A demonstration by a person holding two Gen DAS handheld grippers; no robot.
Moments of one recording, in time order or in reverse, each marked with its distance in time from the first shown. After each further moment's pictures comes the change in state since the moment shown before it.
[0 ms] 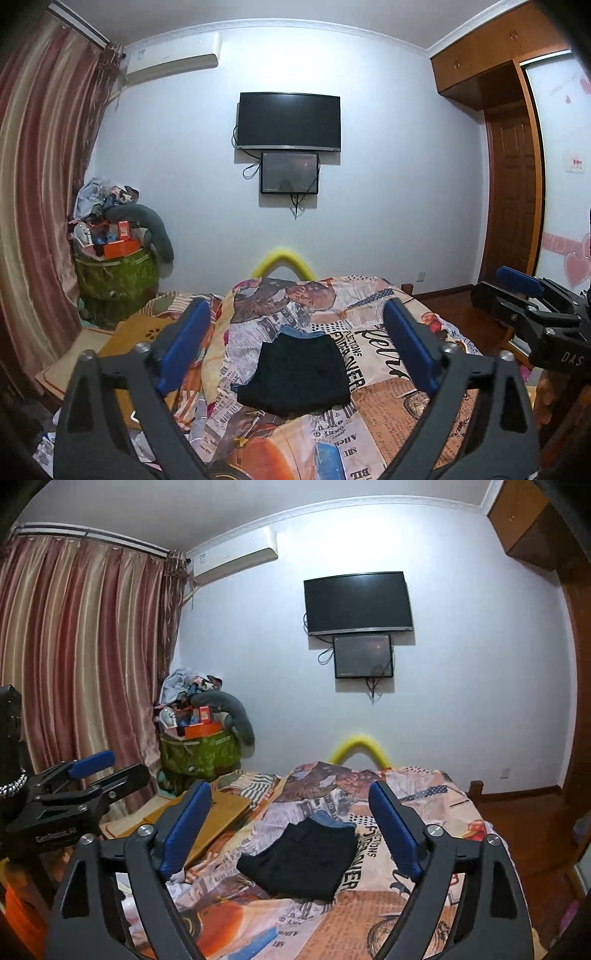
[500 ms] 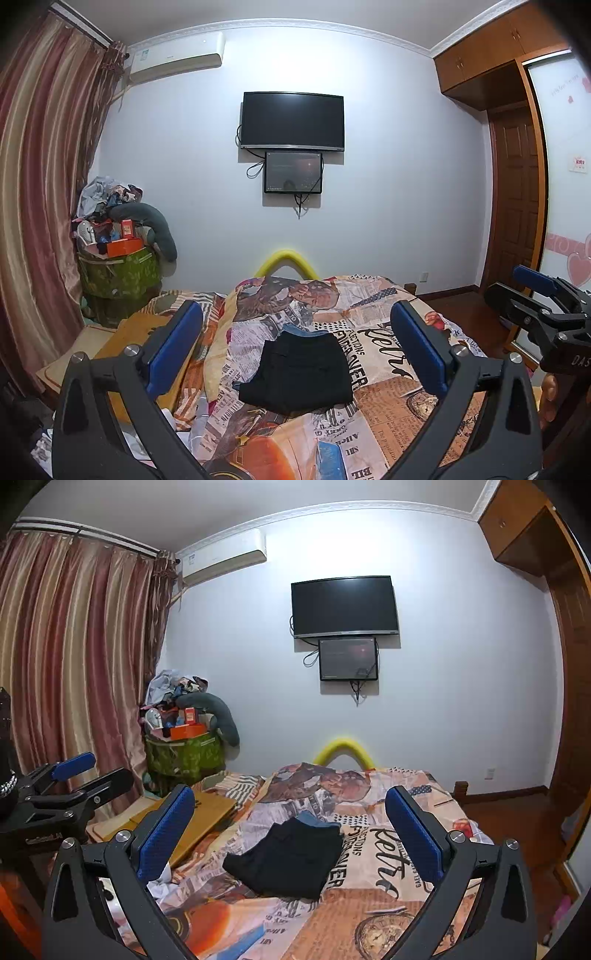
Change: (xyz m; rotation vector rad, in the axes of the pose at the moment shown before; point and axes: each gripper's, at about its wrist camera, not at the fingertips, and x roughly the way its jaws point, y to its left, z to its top) left arm 0.001 0.001 -0.006 -0.001 0.000 0.015; right arm -0.008 0.002 -0.004 -0.010 -0.013 -0.054
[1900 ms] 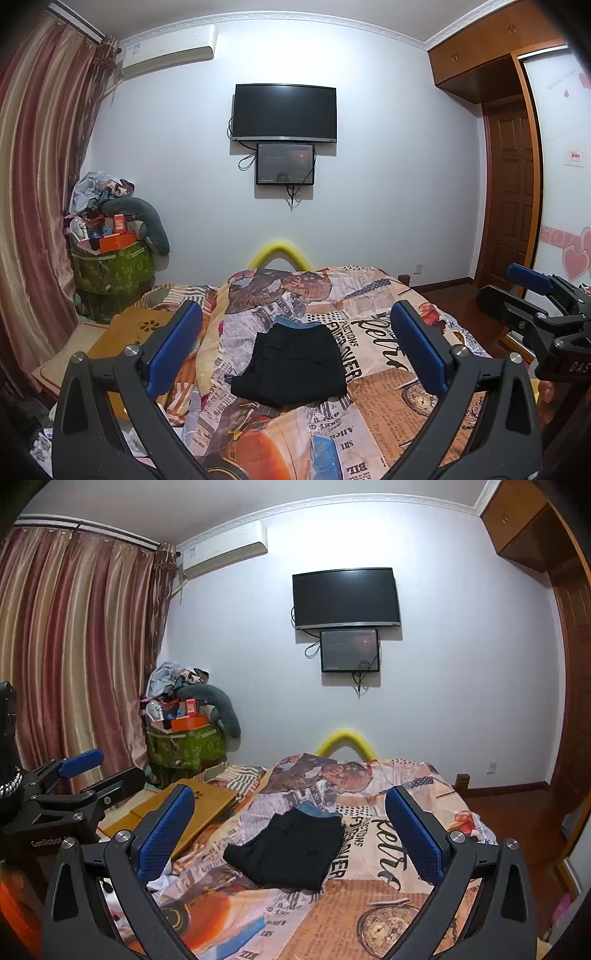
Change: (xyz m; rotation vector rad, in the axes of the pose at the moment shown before) left arm 0.010 0.003 -0.015 0.009 0.028 -0.044; right arm -0.007 0.002 -0.010 -0.002 0.031 0.001
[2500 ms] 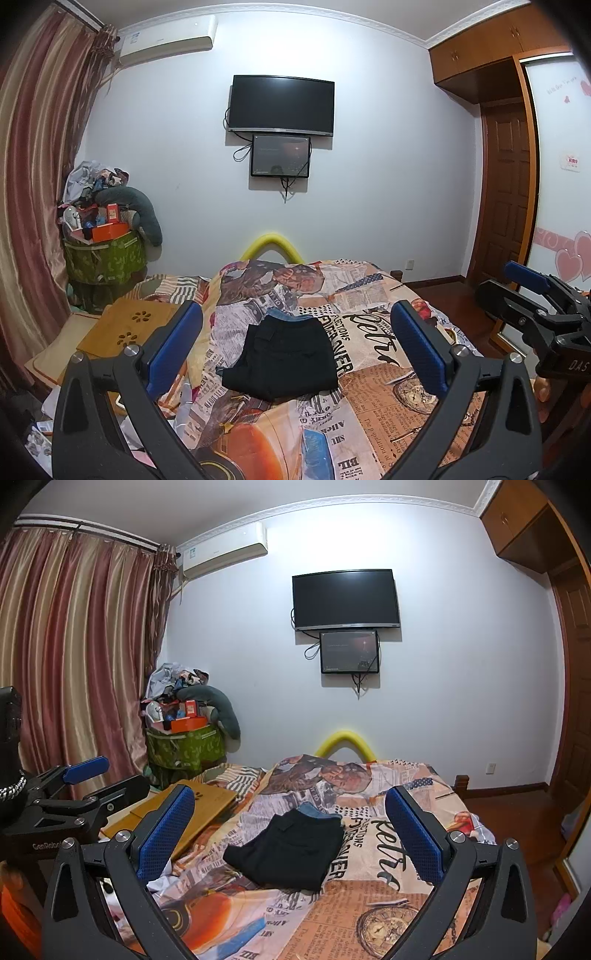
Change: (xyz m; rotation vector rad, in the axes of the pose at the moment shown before) left arm 0.000 0.007 0.002 -0.021 0.032 -0.035; right arm -0.001 0.000 -0.001 0.000 -0.002 -0.001
